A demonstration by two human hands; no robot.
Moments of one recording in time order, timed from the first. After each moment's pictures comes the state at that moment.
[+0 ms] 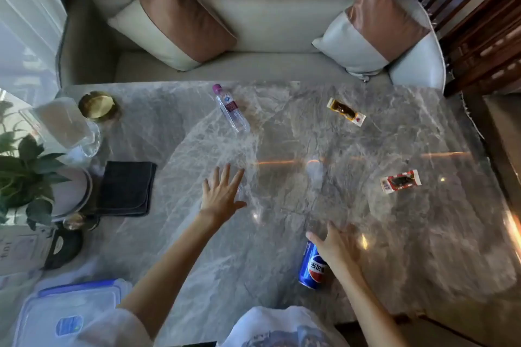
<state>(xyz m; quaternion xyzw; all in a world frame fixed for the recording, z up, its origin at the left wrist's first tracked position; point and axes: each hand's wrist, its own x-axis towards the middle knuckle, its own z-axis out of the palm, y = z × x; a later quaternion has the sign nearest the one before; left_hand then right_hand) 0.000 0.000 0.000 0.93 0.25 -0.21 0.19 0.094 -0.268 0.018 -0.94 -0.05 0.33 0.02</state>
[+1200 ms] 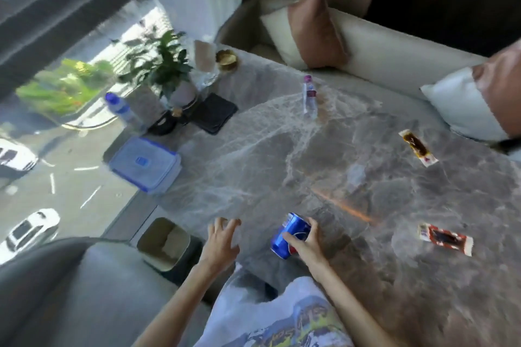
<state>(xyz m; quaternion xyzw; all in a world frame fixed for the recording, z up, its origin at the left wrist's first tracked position) -0.175 -0.274 0.003 0.76 0.57 -0.07 0.31 0.046 -0.348 -0.025 -0.71 -0.15 0.55 0.41</state>
